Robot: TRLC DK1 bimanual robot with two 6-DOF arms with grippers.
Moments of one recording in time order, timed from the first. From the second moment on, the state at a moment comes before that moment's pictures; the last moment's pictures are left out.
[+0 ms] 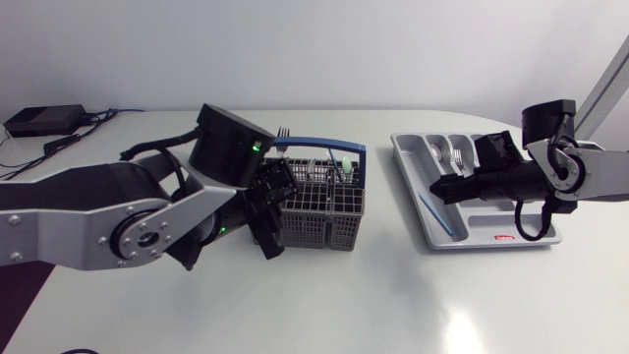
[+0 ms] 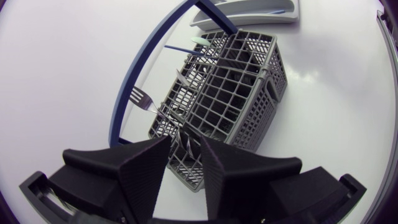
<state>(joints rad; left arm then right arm) -0.78 1.47 0.88 -0.13 -0.40 0.63 -0.07 1.56 0.82 -0.09 -0.30 -0.19</state>
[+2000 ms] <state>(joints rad) -0.73 1.52 0.86 -0.02 -0.43 0.63 -0.06 1.53 0.79 -0.09 -0.31 -0.21</state>
